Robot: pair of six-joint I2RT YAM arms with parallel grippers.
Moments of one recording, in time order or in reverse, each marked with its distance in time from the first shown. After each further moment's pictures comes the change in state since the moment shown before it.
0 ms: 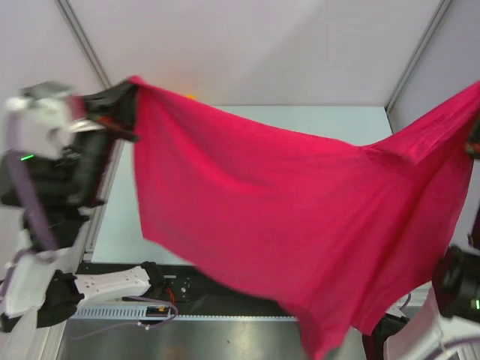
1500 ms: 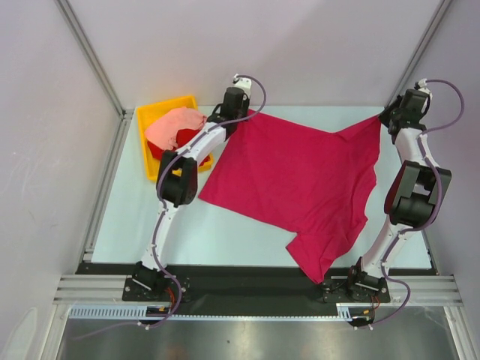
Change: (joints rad) left arm 0.502 1.562 0.450 0.125 0.291 -0.300; right arm 0.016 1.051 -0.526 0.348 0.050 -0.175
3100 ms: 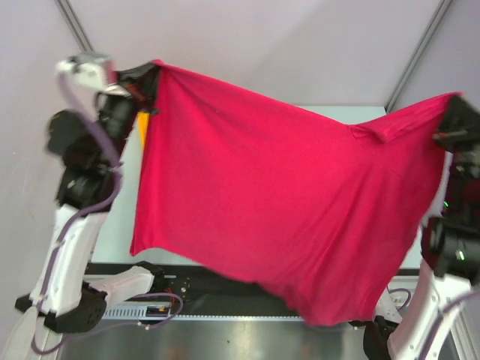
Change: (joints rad) left arm 0.022 -1.425 -0.575 -0.020 0.183 -0.013; right arm 0.025 -1.117 0.093 -0.366 0.076 0.067
